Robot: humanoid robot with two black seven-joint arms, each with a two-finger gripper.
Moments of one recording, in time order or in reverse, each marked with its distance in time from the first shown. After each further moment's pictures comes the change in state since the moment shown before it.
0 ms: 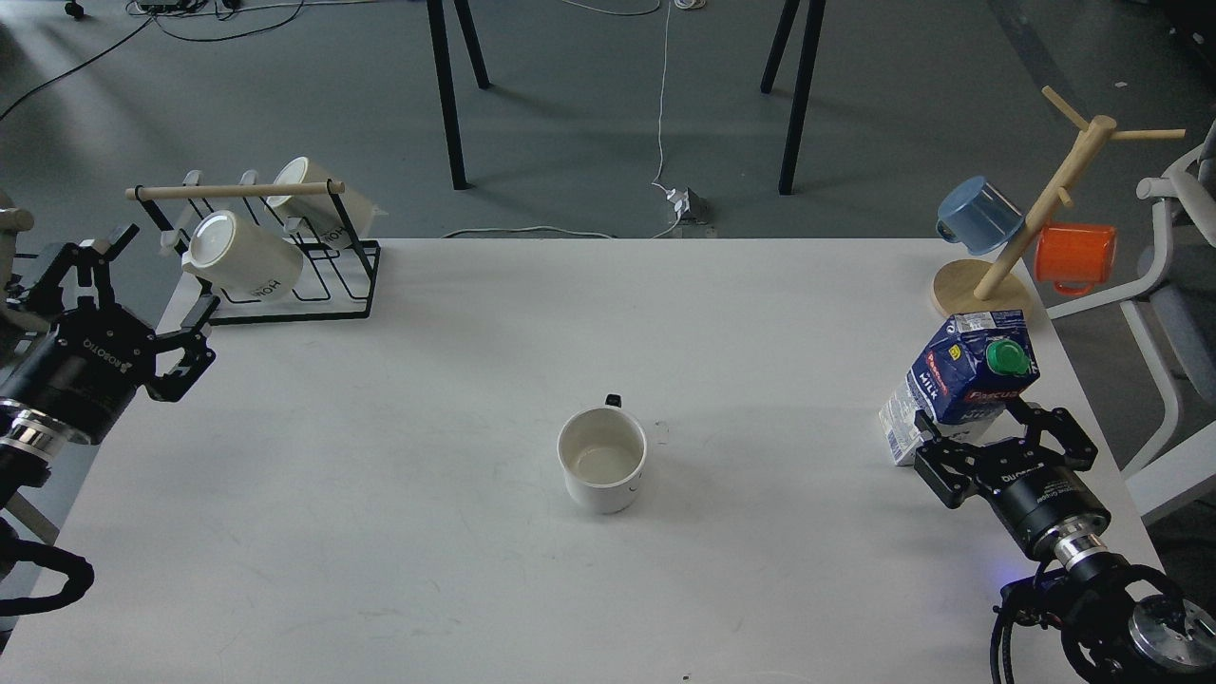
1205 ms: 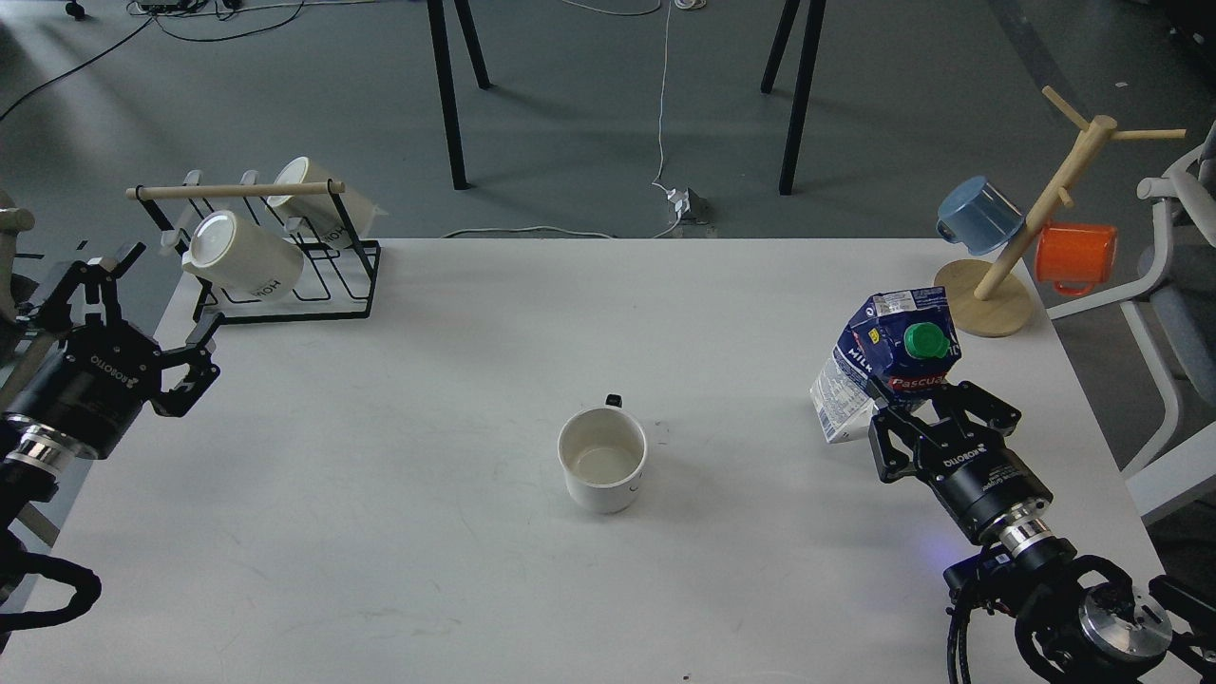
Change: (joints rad) left arm 0.021 -0.018 0.002 0.020 0.001 0.000 0.000; right arm 0.009 0.091 -0.006 0.173 -0.151 0.000 -0.004
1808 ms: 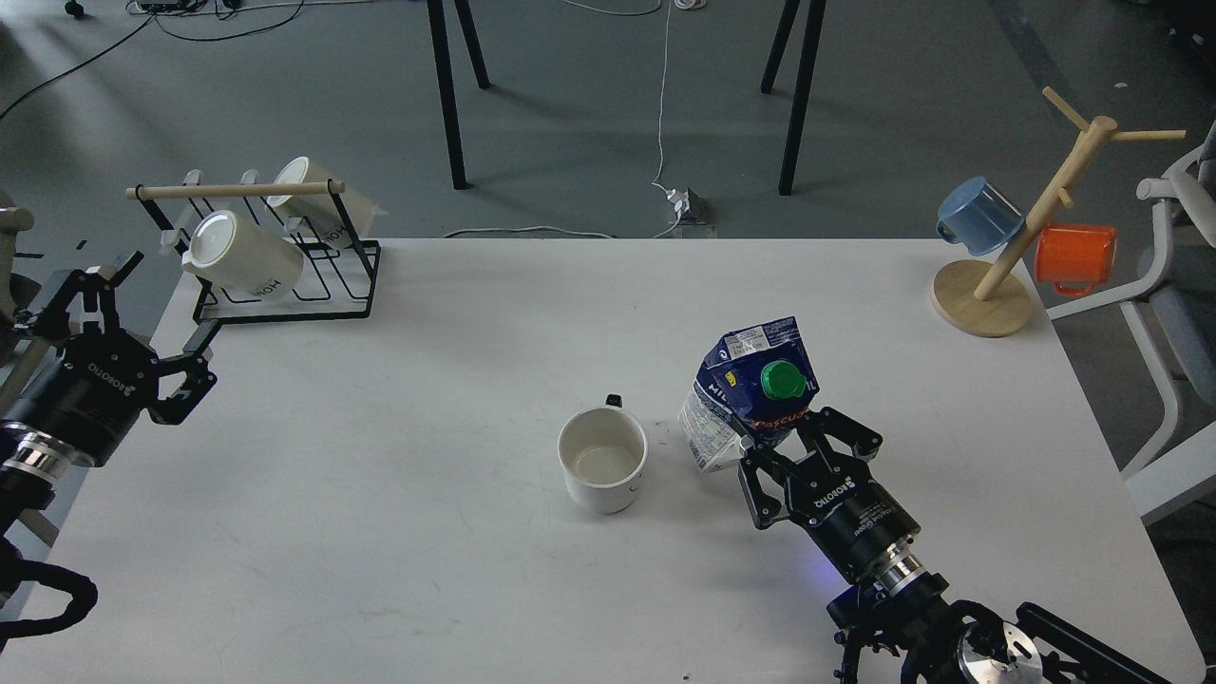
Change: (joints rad) left arm 0.011 0.002 0.000 0.002 0.000 0.000 0.000; right arm -0.042 0.177 -0.040 -0.001 -0.190 0.000 0.001
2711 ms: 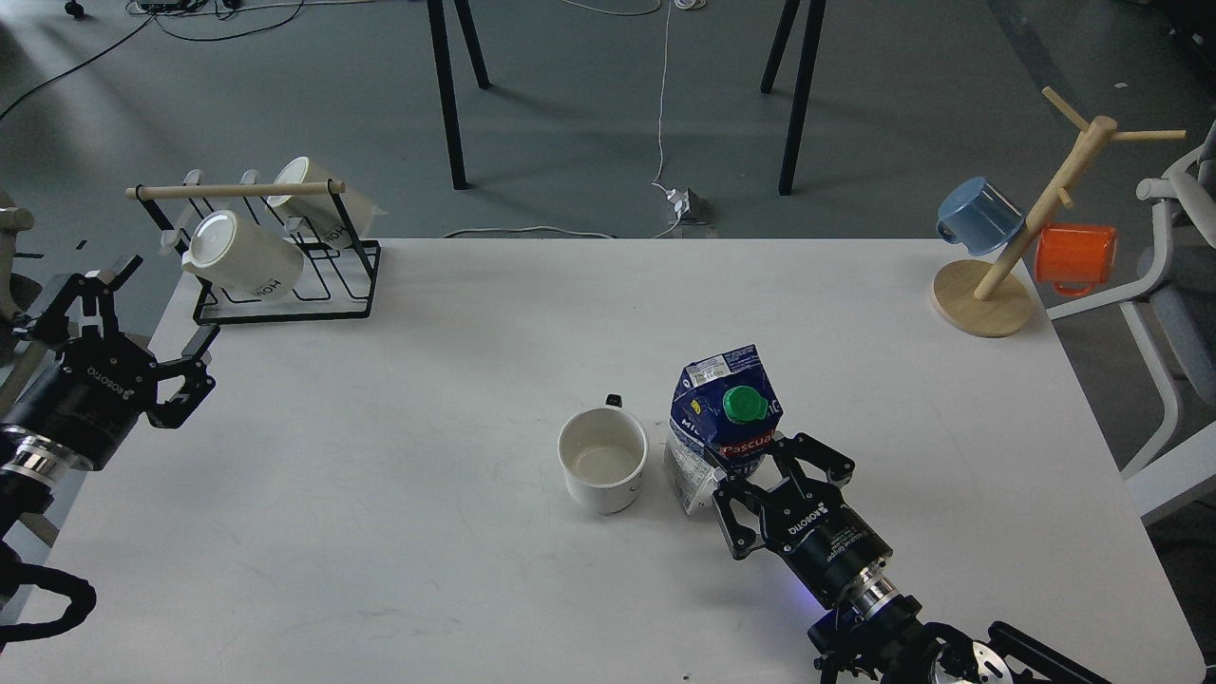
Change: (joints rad) left arm 0.006 0.000 0.000 0.004 0.000 0.000 0.000; right arm -0.010 0.061 -0.032 -0.053 -0.054 0.000 -0.001
